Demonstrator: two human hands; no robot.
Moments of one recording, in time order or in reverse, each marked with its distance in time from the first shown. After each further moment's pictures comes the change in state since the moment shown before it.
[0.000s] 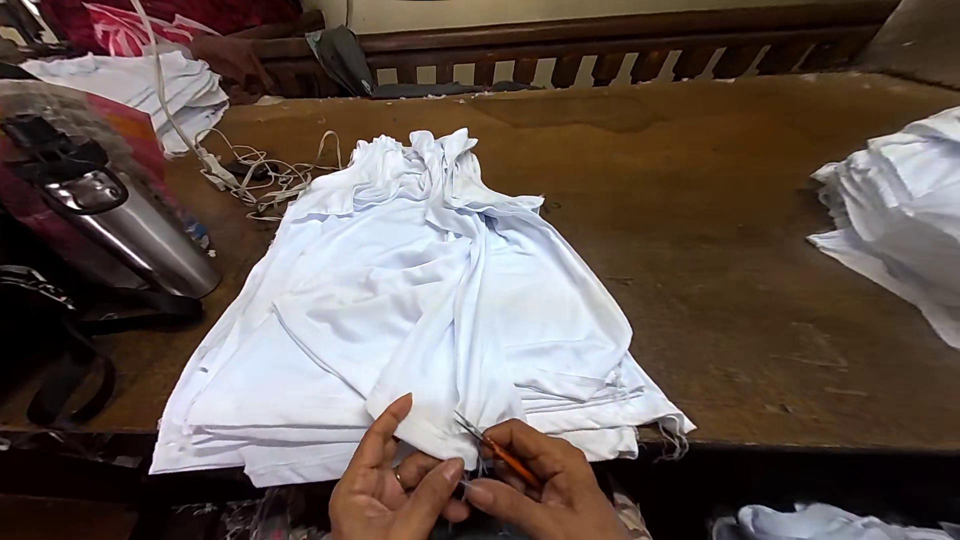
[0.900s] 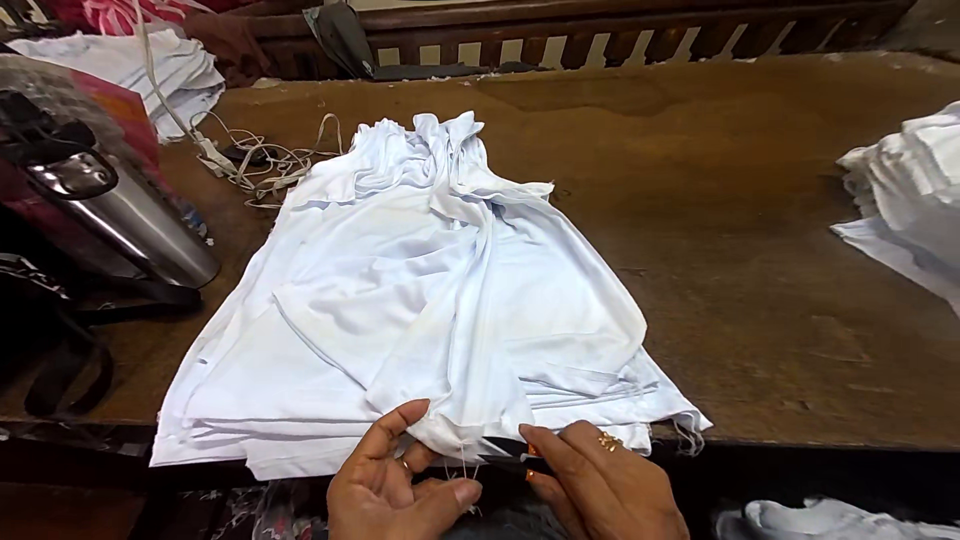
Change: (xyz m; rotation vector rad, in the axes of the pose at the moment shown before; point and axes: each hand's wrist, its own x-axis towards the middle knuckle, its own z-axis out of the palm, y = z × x) left_hand 0.003 0.006 -0.006 -0.085 -0.022 -0.086; right_hand -0.012 -0.007 -0.031 -1.094 0.091 -0.484
